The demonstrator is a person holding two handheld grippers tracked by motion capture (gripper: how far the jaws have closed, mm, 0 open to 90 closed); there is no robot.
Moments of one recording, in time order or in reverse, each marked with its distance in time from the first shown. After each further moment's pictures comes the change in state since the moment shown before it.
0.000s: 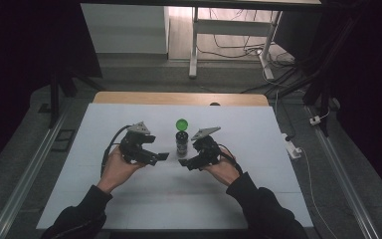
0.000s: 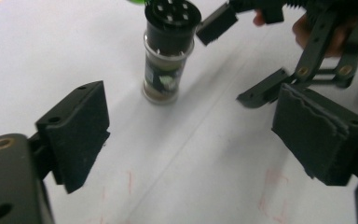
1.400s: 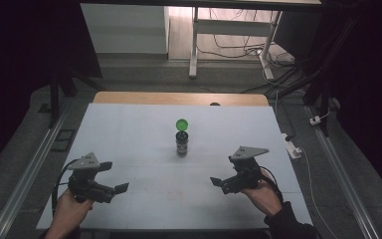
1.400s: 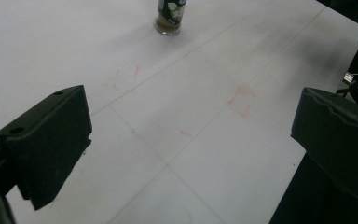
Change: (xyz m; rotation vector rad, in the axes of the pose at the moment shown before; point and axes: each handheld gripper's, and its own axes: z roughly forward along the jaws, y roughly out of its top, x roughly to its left) left arm -0.030 -0.105 -0.100 -0.098 0.072 -0.122; right arm 0.019 -0.067 -0.115 -0.089 -0.094 0.056
